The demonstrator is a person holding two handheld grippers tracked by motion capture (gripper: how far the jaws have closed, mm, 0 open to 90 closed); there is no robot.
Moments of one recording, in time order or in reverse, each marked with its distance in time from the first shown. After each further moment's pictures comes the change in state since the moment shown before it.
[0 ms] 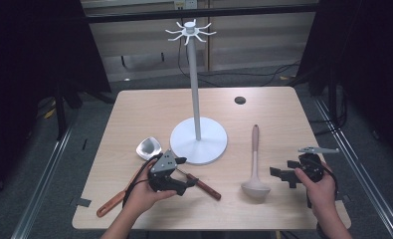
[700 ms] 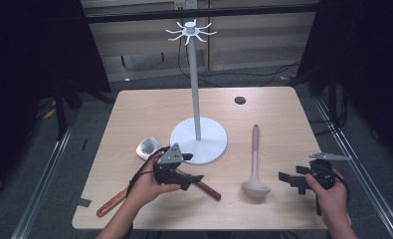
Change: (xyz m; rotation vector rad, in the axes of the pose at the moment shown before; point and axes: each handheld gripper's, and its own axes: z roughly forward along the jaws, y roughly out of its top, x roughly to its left) left arm 0.008 0.021 0.007 0.048 -0.058 0.034; right arm -0.009 -0.015 -0.020 -0.016 -0.011 0.031
